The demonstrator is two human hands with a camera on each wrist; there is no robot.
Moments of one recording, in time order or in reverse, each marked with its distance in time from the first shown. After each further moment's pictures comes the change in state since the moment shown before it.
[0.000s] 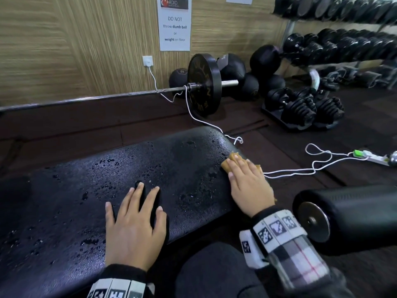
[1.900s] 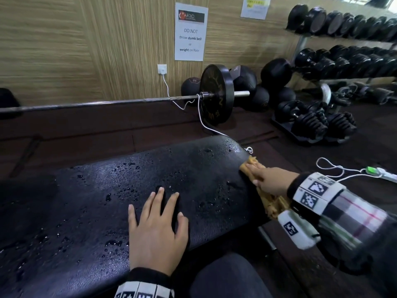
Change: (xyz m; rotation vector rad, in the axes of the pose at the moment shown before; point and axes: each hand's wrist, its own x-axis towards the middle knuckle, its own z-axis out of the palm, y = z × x) left_hand 0.002 -0.002 0.004 -0.043 0.066 0.022; right_hand 0.054 -0.012 -0.070 -0.265 -0.719 -0.040
